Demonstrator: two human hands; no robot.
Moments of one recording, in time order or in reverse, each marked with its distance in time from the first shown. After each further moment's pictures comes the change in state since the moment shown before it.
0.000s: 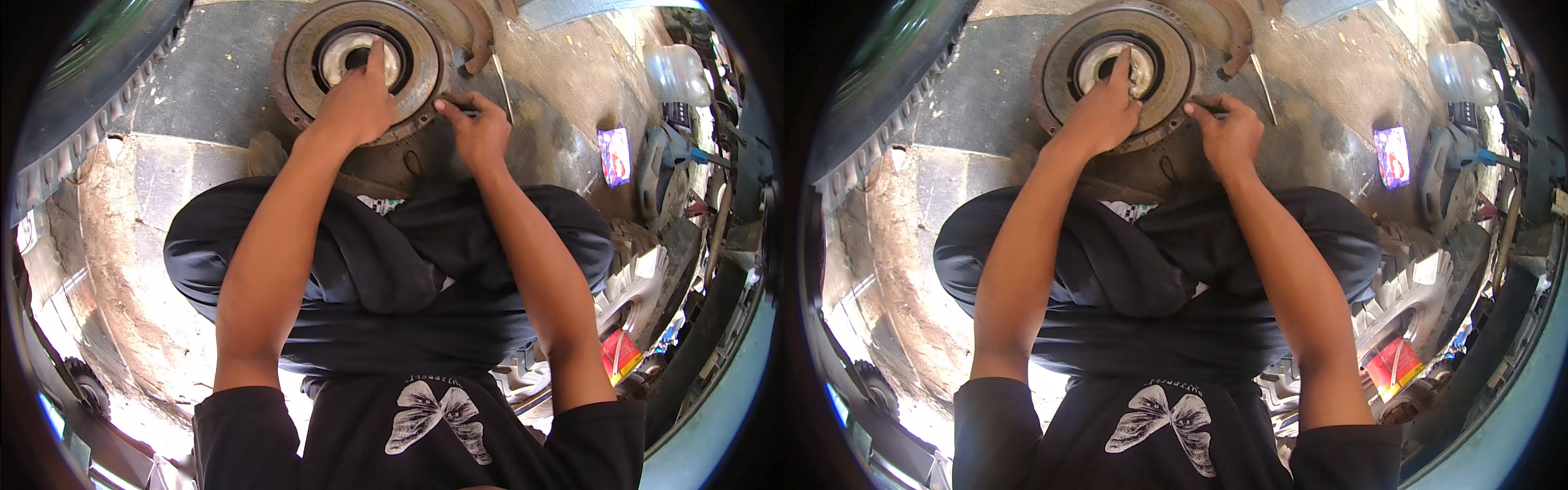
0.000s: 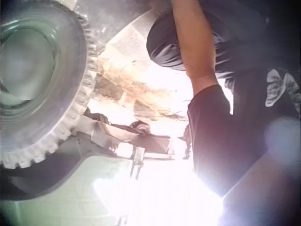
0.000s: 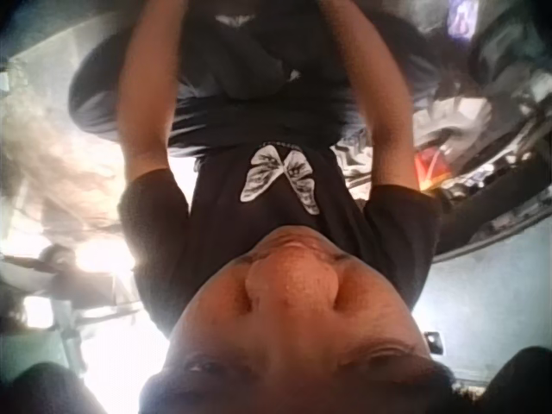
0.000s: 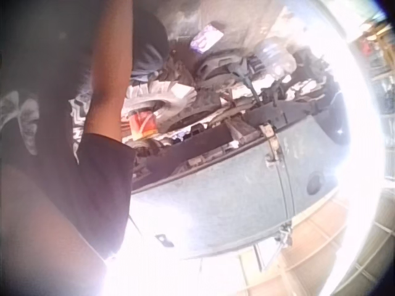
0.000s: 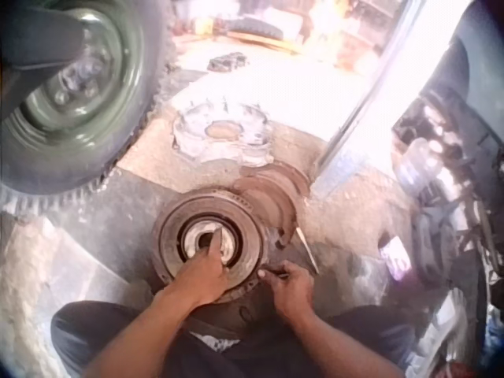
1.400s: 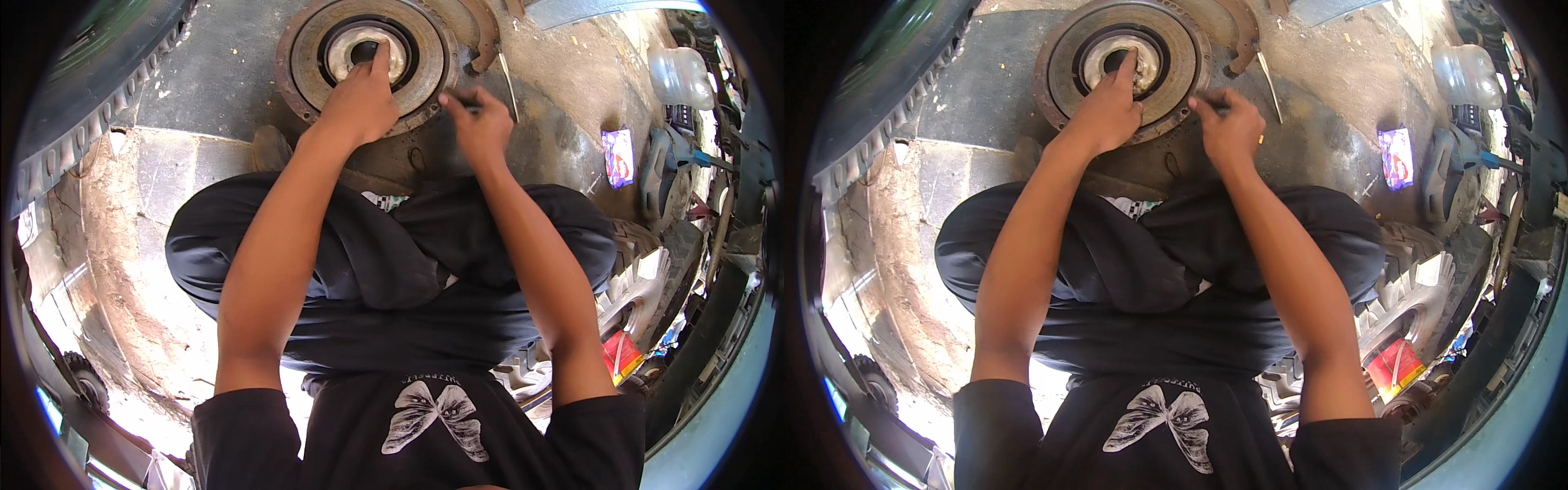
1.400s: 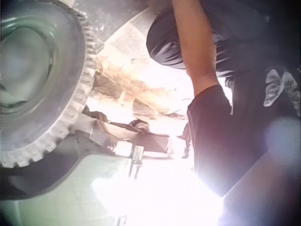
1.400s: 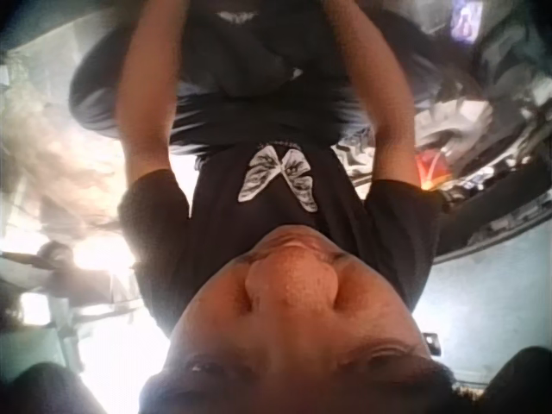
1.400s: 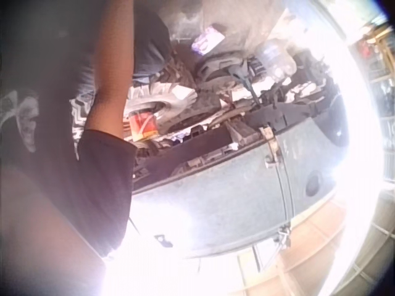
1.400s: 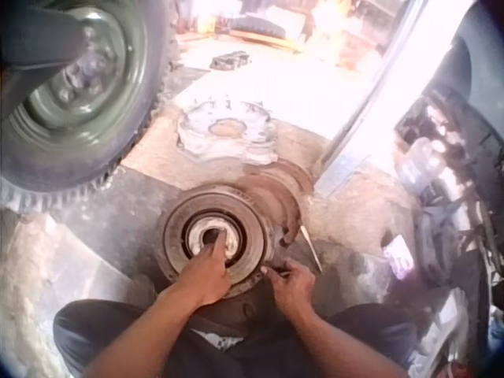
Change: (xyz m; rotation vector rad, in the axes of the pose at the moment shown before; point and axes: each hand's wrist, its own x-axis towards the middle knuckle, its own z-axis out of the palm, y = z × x) left_hand -0.003 -0.007 0.008 -0.002 0.047 0.051; right_hand 0.003 0.008 0.011 -0.007 0.075 -0.092
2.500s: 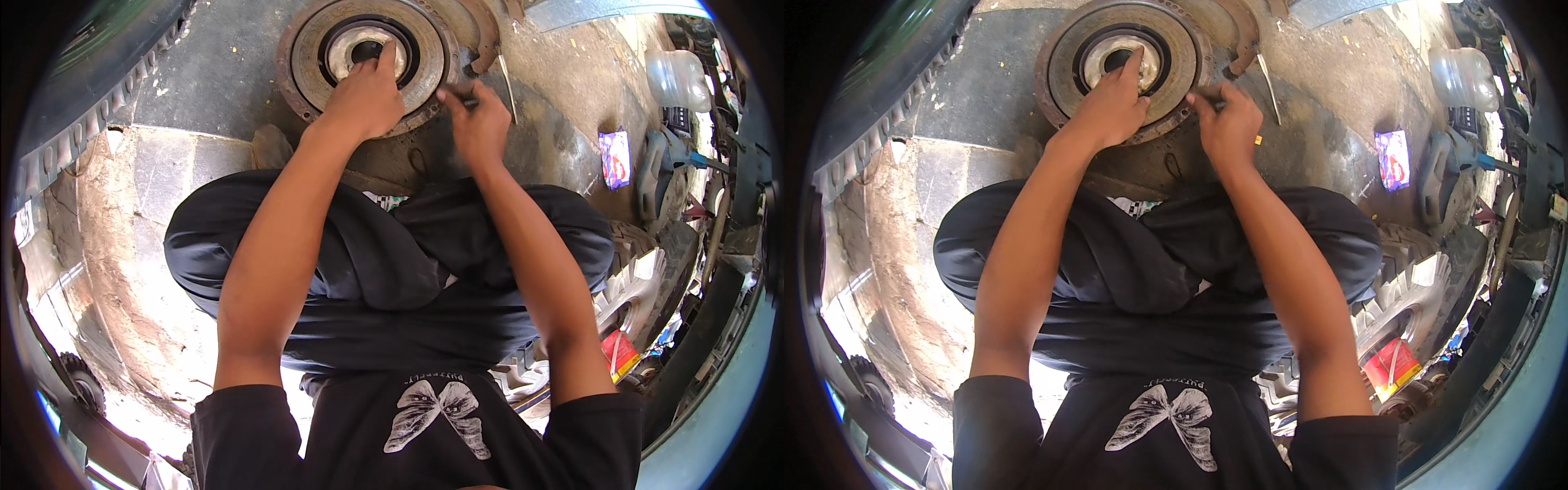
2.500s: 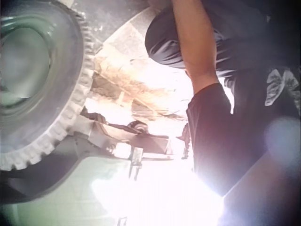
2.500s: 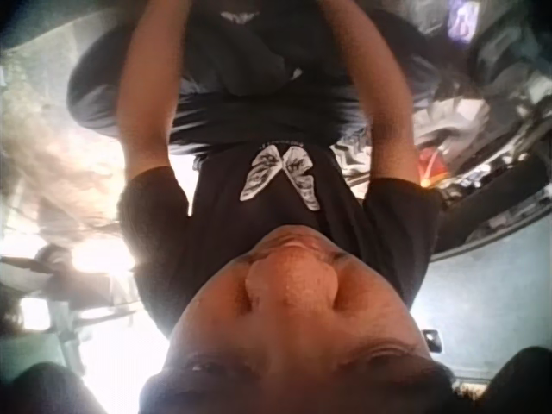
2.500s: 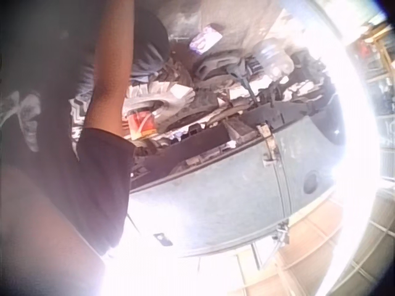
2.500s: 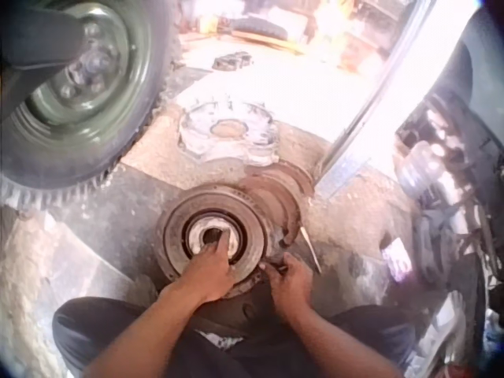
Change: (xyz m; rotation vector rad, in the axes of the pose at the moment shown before) left_hand 0.007 0.004 -0.002 0.046 -0.057 -0.026; right_hand 0.003 0.001 0.007 0.027 0.076 -0.223
